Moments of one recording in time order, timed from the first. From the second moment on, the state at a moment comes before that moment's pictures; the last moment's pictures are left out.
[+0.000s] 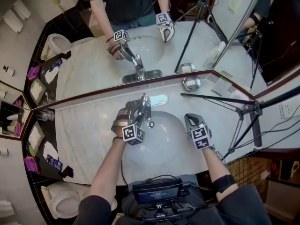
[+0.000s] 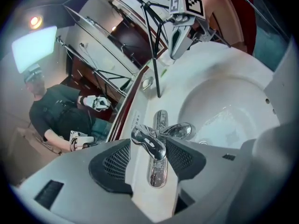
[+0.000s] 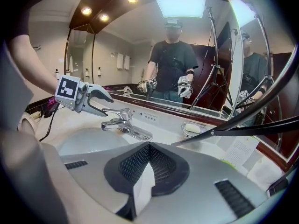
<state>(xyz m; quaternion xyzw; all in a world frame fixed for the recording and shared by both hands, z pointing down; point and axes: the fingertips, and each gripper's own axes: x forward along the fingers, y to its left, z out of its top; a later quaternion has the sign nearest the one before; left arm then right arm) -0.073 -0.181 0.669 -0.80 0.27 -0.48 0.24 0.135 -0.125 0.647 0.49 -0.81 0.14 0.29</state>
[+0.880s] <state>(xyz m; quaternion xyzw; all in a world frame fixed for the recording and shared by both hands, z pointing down) -0.051 -0.215 0.682 -0.82 0.27 -0.46 0.19 0.121 -0.138 0.669 0.48 -0.81 0.15 0.30</state>
